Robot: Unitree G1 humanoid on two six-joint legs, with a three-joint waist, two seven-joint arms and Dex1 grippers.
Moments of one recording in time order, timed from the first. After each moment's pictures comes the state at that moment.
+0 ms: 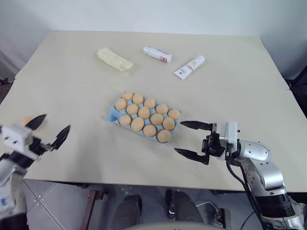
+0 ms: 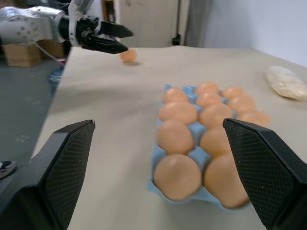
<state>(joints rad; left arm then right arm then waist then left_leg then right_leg) 0.15 0.54 0.65 0.03 -0.40 -0.09 -0.68 -0.15 -0.52 0.02 -0.23 0.52 0.04 1.14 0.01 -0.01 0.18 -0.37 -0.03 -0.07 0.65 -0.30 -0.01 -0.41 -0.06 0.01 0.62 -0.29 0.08</state>
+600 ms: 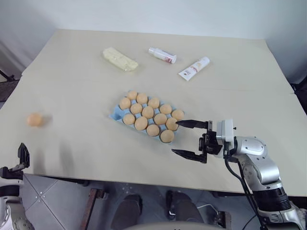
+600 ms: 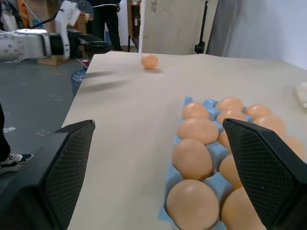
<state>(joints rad) 0.13 0.36 0.78 0.07 -0.46 -0.05 -0.25 -0.20 -0.52 0.04 -0.20 0.52 0.05 1.18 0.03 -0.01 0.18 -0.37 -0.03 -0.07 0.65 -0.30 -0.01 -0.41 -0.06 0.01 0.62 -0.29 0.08</state>
